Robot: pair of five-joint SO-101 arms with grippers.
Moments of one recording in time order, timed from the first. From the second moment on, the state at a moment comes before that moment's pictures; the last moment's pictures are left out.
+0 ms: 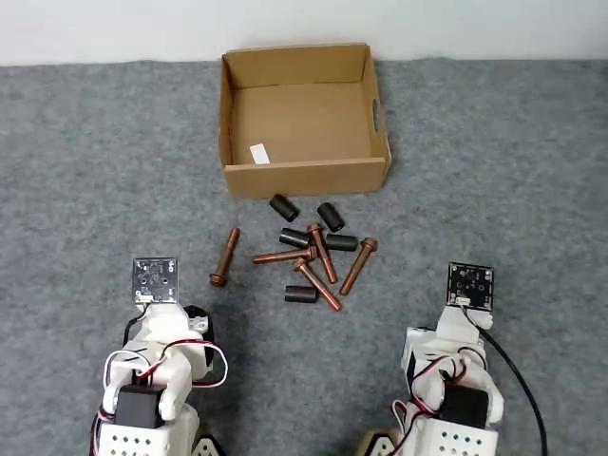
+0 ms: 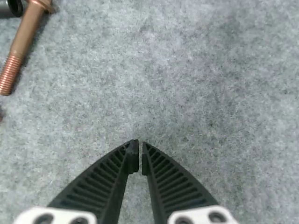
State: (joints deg) left arm 1.5 -103.1 97.1 69.8 16.0; right arm 8.7 -103.6 95.6 73.5 1.5
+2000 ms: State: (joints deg) left arm 1.5 -103.1 97.1 69.8 16.0; right arm -14.9 -11.8 23.7 63.3 46.1
